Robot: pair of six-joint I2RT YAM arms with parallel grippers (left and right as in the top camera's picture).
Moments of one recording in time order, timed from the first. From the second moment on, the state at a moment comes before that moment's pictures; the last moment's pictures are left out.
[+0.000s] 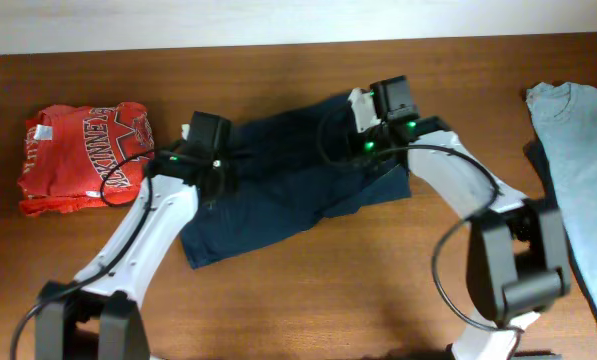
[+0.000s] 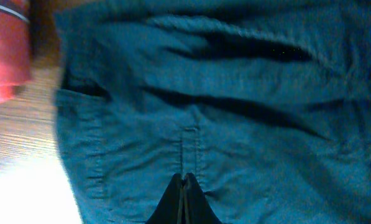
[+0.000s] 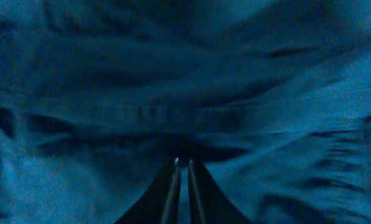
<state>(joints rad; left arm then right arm) -0.28 1.64 1.19 -0.77 -0.15 -0.39 0.26 1.92 1.36 -0.50 -0.27 0.05</state>
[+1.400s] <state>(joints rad) -0.30 1.68 1.19 -0.74 -0.17 -0.40 -0.12 2.04 1.73 -1.15 -0.36 0.00</state>
